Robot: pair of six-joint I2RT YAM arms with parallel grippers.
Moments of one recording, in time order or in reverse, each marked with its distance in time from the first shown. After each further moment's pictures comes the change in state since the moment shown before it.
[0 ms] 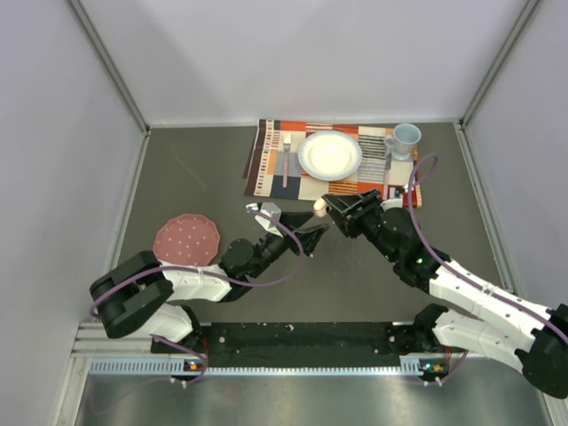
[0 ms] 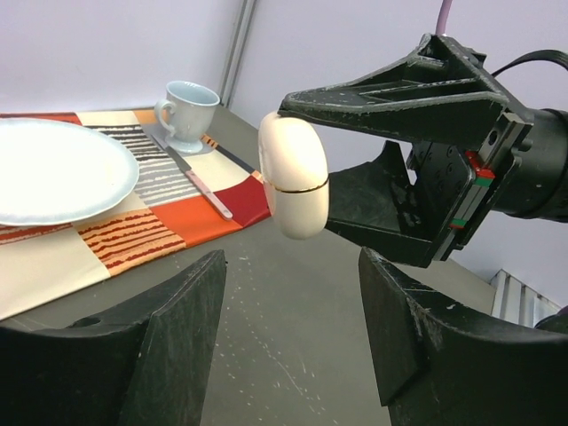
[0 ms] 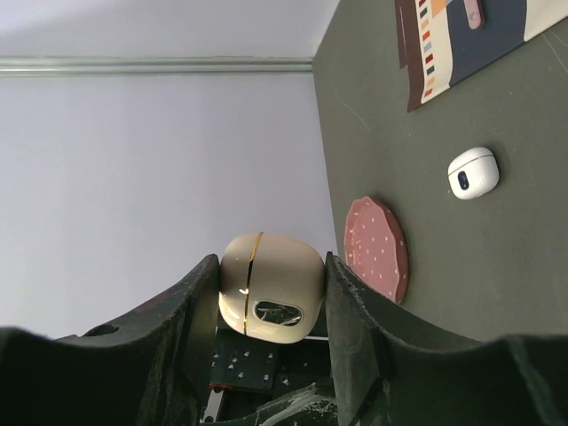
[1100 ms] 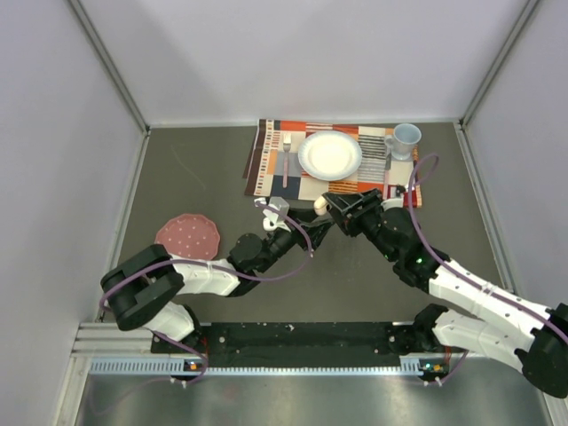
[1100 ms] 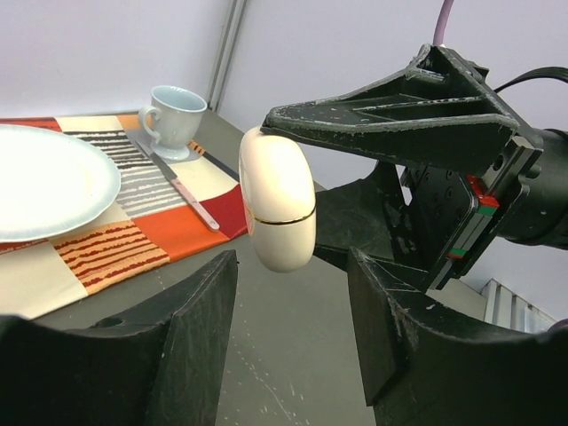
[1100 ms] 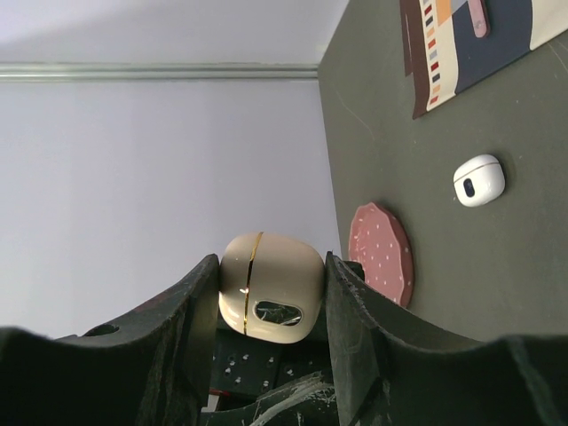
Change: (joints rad) left arm -0.004 0.079 0.081 0.006 0.012 -0.023; right arm 0.002 0.005 0.000 0.017 0.012 0.000
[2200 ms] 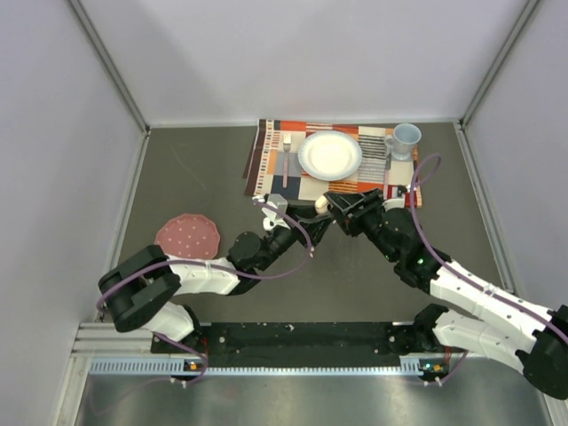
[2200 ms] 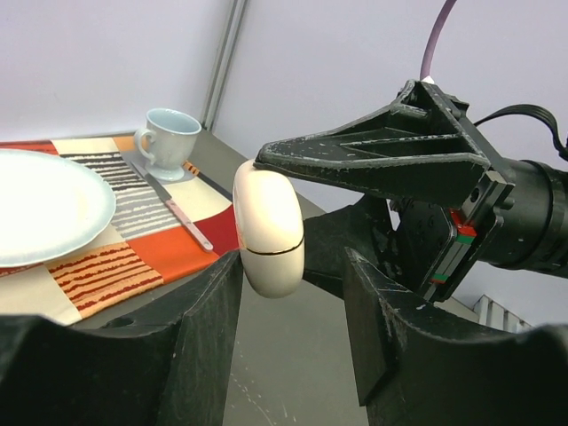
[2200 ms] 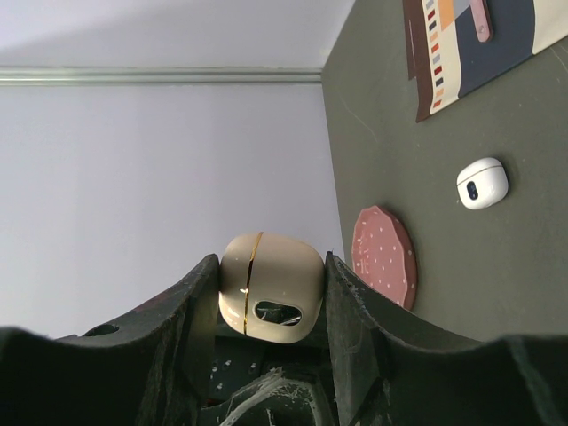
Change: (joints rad) left arm 0.000 -0.019 0.023 0.002 -0.001 0.001; right arm 0.000 -0.013 0.000 -0.003 0.014 0.001
